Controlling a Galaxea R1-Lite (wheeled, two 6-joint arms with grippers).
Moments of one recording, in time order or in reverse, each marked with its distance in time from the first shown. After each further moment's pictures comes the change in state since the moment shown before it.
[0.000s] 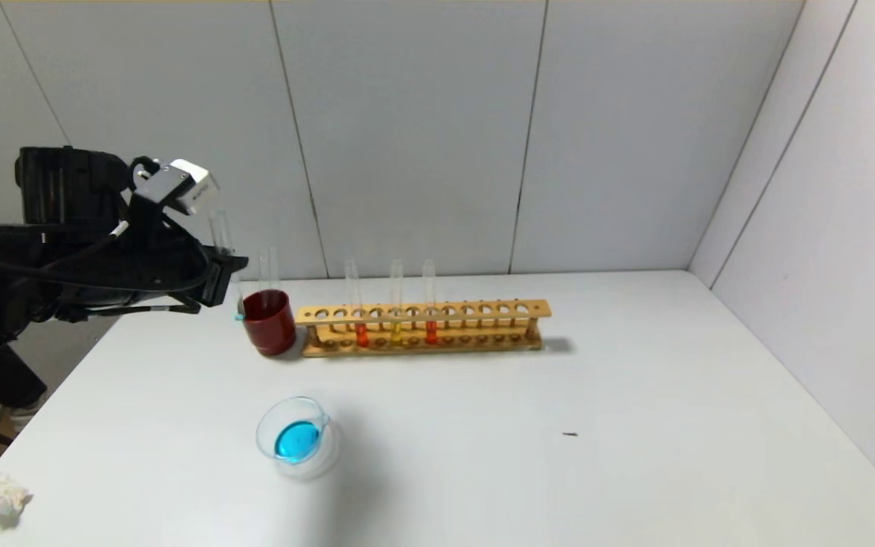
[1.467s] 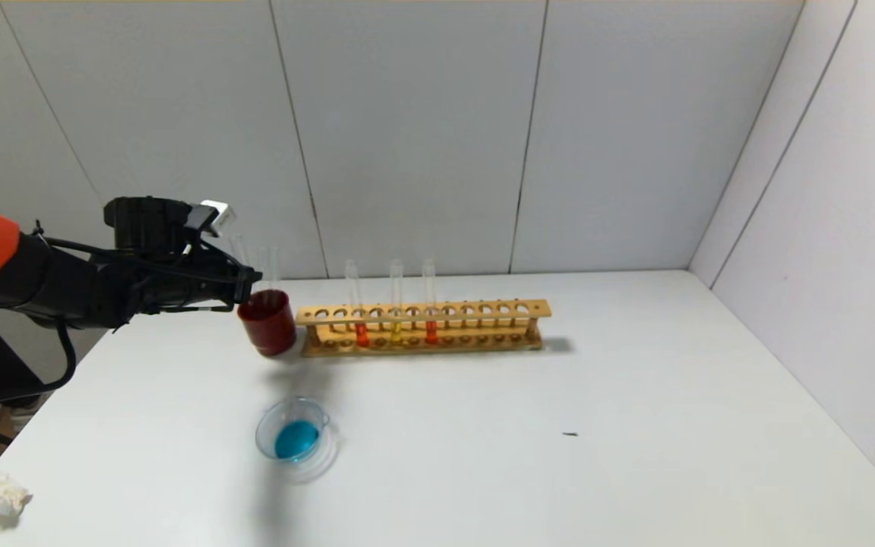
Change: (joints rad) left arm 0.113 0.408 -0.204 -0.136 -0.094 -0.125; right arm 0.000 0.000 0.000 0.000 0.000 0.000
